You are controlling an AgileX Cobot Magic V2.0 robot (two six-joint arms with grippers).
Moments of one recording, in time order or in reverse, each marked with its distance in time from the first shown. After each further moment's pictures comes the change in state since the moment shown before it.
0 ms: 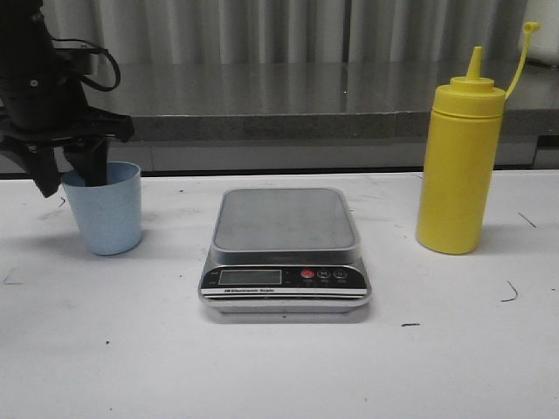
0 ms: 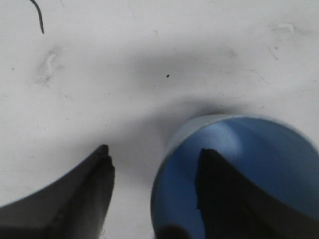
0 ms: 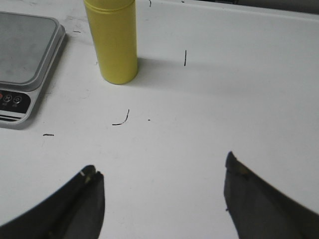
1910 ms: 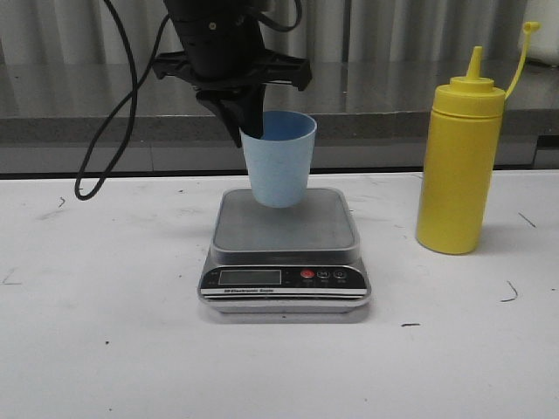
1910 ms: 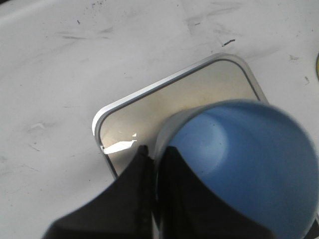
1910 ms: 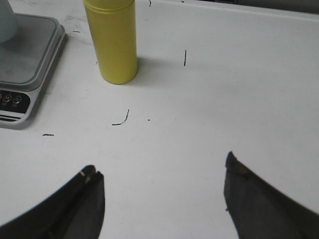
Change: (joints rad) left arm -0.349 0.093 -0.340 -0.015 0.069 0.000; right arm 0.000 0.000 0.000 0.000 0.000 0.000
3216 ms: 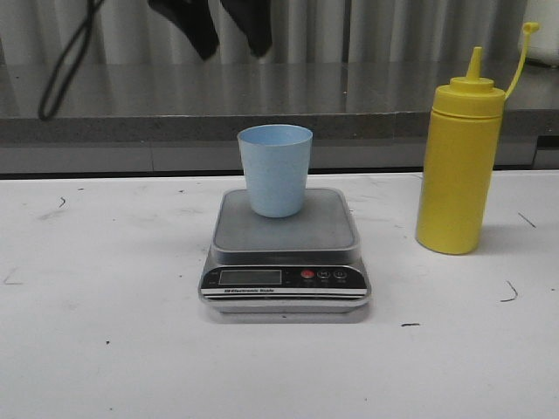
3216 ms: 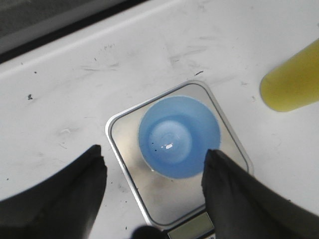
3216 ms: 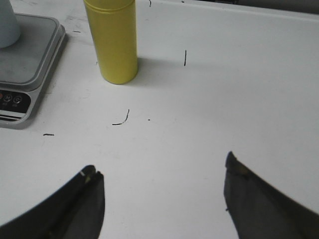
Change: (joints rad) left arm 0.000 -0.270 0.054 -0.011 0.051 0.000; right arm 0.000 0.000 0.000 0.000 0.000 0.000
